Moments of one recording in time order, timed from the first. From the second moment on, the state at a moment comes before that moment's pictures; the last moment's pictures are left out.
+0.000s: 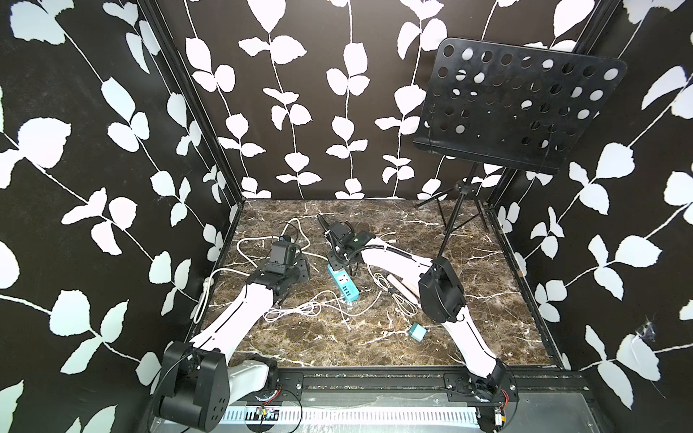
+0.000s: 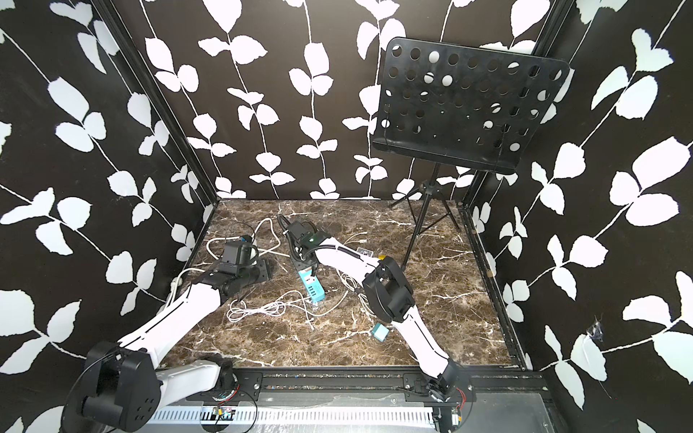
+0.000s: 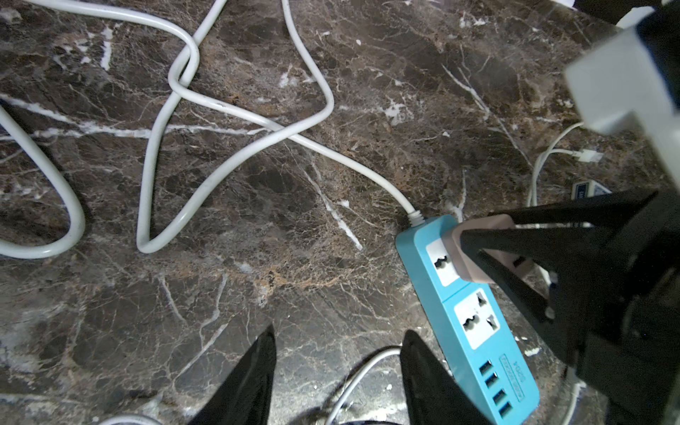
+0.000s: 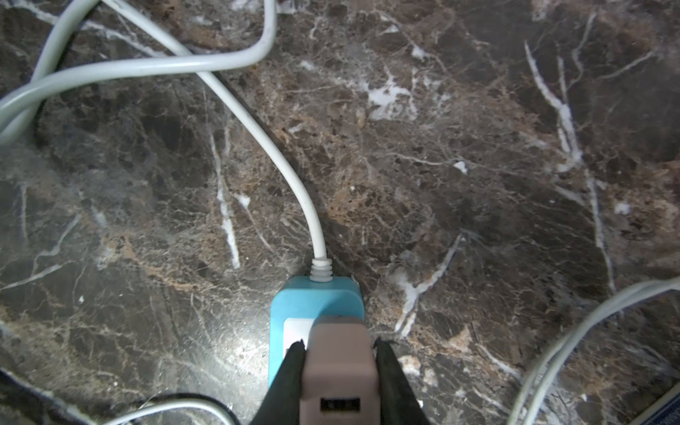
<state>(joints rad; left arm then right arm) -0.28 1.17 0.74 -0.39 -0.03 -0.39 0.88 2.34 2.05 -0.76 0.12 0.27</state>
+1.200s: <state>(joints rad) -0.91 1.37 0.84 -0.61 -0.03 -0.46 0.76 1.63 1.15 -0.68 0.02 0.44</state>
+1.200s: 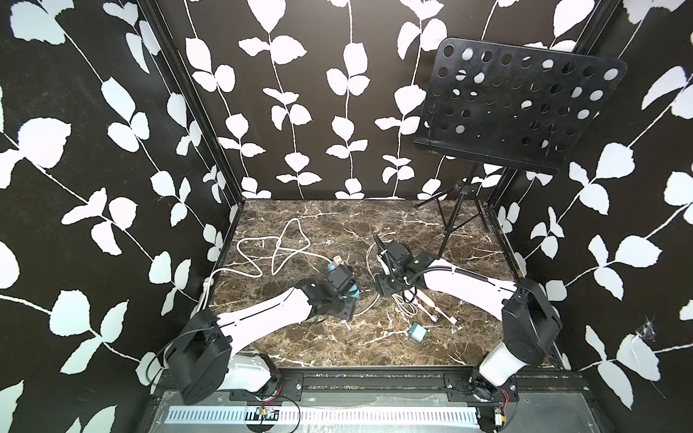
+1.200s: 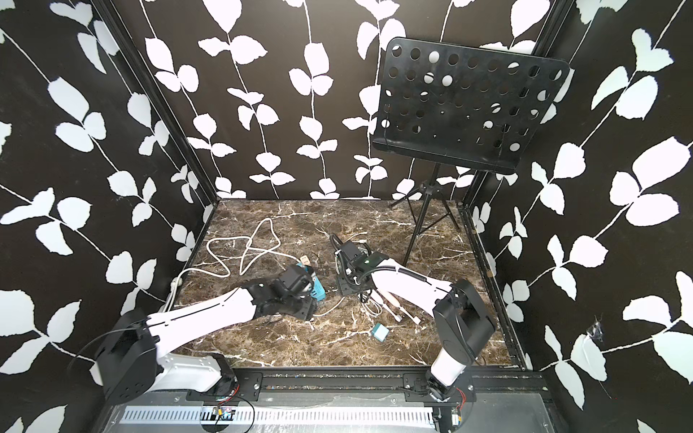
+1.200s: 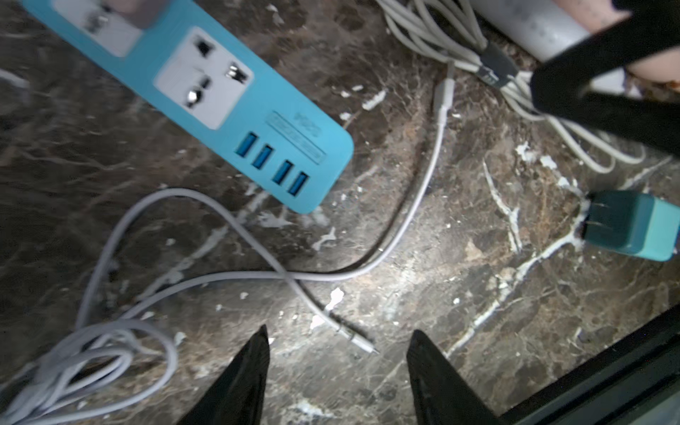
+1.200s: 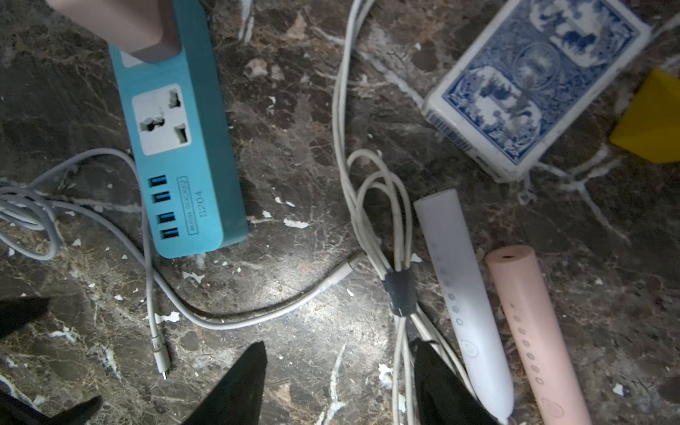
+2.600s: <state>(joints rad) -1.01 1.74 1.03 -0.44 -0.08 0.01 0.56 1.38 0.93 -0.57 -0.15 0.48</state>
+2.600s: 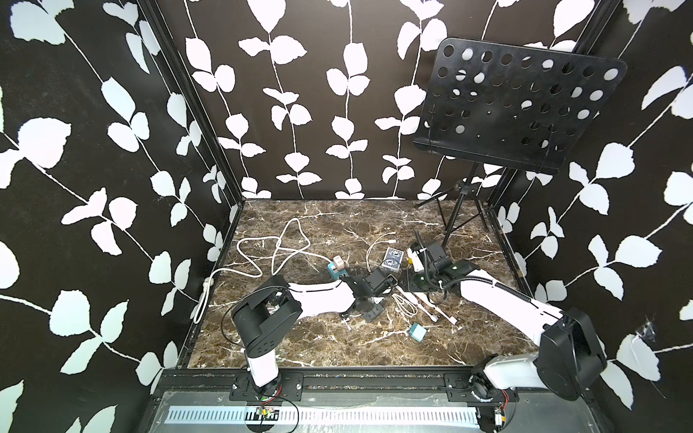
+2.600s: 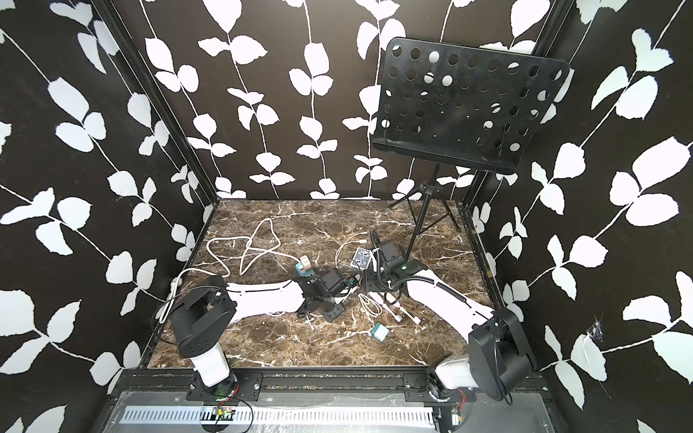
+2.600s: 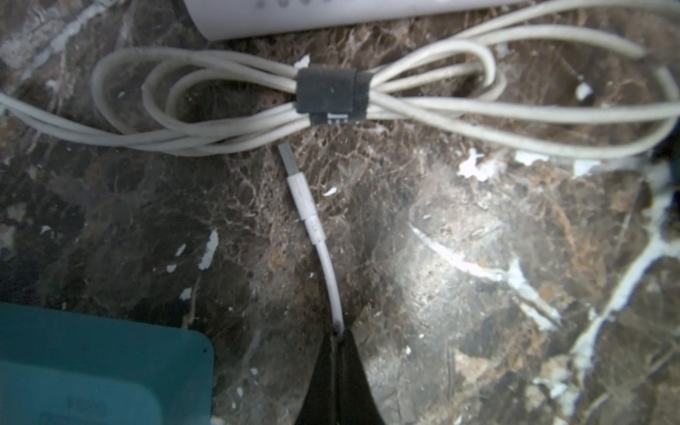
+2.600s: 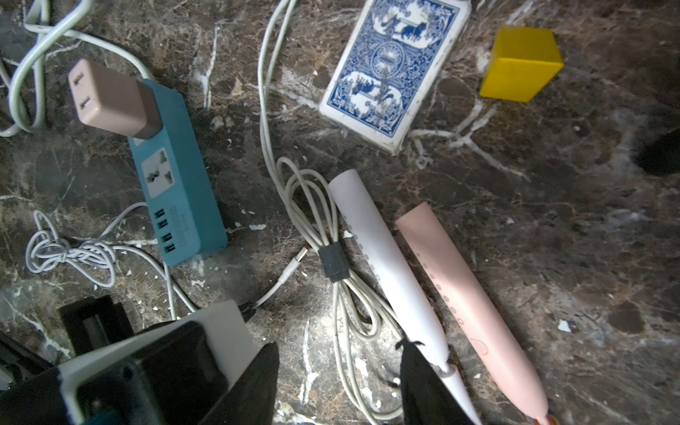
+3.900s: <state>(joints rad) -0.98 1.70 1.02 -0.51 -0.04 0.09 0.54 1.39 0.92 -0.57 -0.20 0.53</state>
